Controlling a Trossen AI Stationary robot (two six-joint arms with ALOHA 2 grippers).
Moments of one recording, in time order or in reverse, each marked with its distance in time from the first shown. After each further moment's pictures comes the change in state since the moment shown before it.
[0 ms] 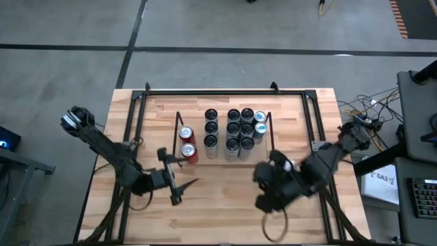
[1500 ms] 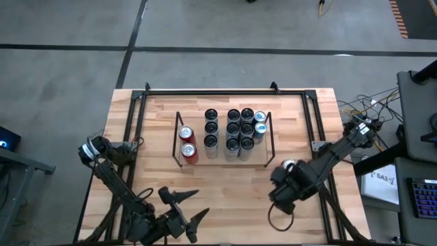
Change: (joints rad) left arm -0.183 0.522 0.549 0.003 -0.478 0.299; right arm 0.033 -0.075 -0.364 -0.219 -0.546 0.335
